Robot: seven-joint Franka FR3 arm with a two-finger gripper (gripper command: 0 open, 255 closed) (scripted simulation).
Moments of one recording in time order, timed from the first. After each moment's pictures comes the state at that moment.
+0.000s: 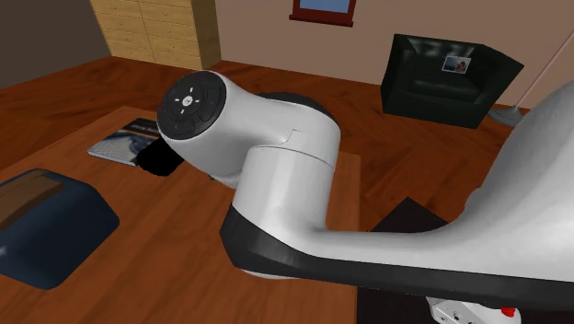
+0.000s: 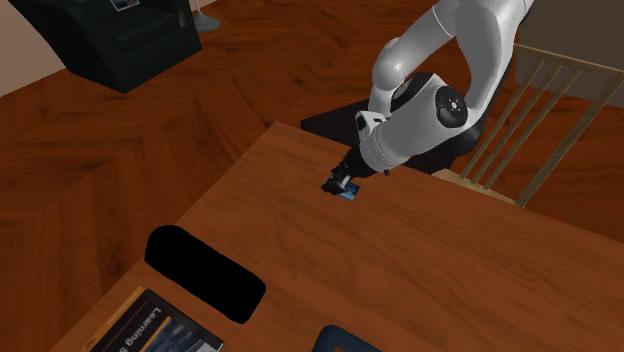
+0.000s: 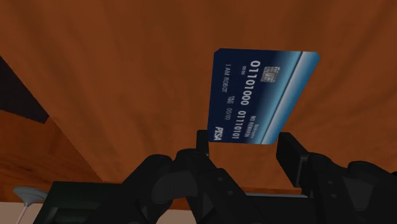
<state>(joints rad) -0.86 -0.67 1.55 -2.10 0.09 2.04 1.58</state>
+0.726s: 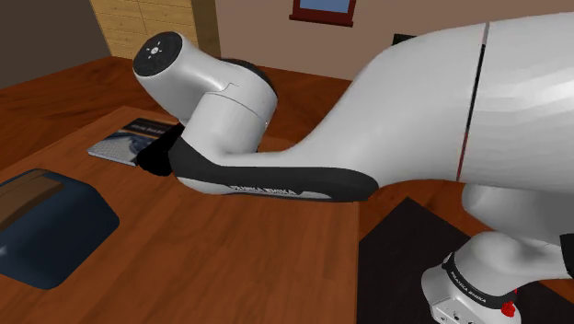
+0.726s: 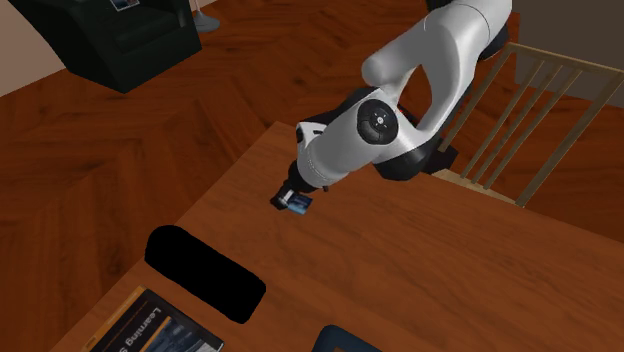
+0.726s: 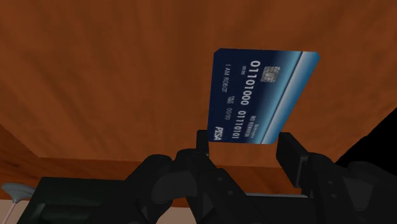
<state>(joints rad) -1.38 -0.72 1.82 -1.79 0.12 2.05 1.44</state>
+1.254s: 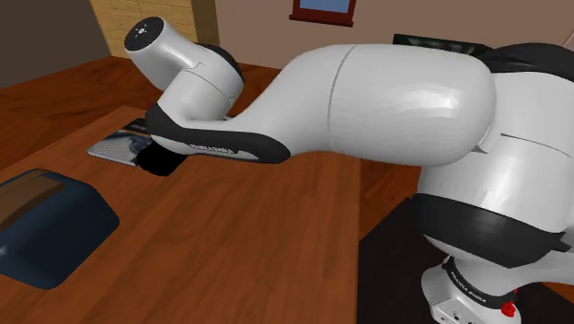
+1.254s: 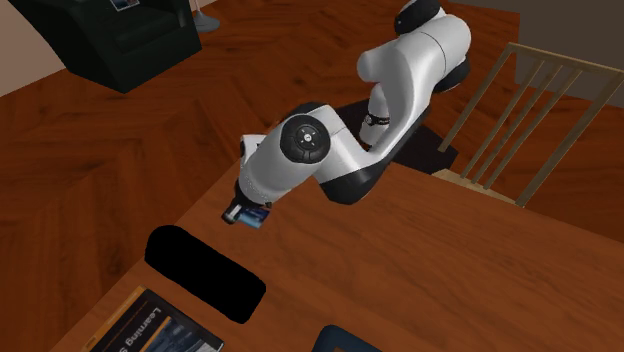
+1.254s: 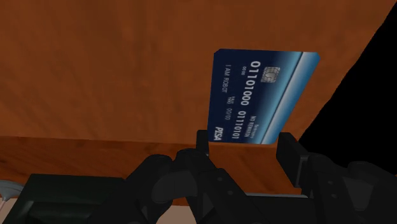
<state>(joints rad) -1.78 -0.86 2.00 -1.42 0.20 1.98 1.33</state>
